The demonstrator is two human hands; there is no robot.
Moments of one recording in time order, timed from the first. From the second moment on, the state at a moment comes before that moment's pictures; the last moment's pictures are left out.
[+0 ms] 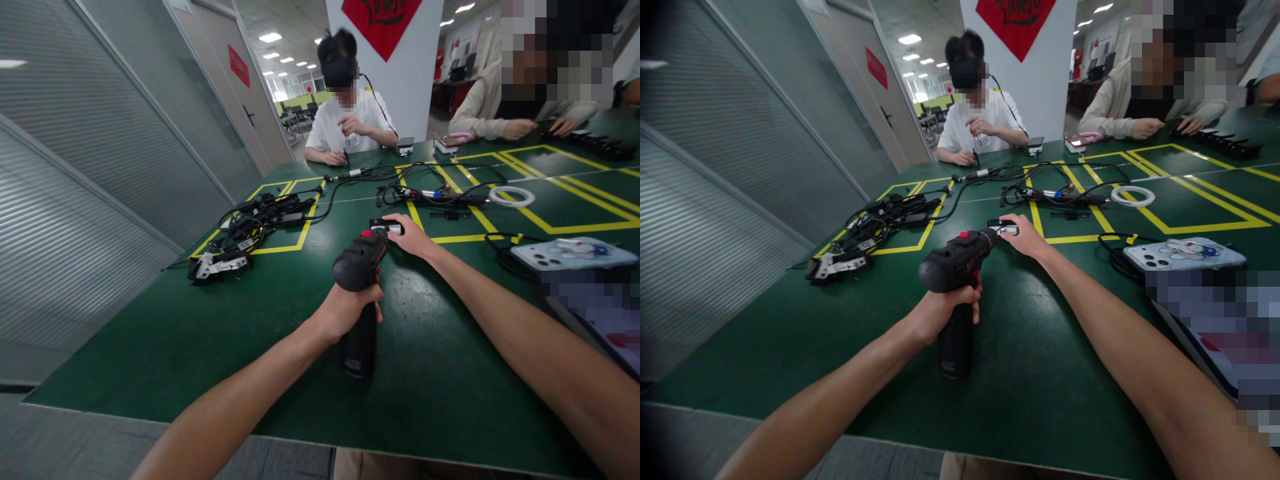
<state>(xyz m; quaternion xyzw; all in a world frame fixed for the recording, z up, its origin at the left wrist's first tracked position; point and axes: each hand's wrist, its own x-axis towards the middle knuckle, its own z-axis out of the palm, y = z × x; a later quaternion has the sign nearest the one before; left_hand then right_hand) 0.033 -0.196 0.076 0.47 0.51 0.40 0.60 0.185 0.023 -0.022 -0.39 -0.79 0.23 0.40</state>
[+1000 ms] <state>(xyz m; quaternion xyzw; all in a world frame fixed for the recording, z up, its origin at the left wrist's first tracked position) 0.024 -0.194 0.074 0.45 0.49 0.41 0.62 0.187 0.026 -0.023 -0.41 -0.78 0.24 0.40</state>
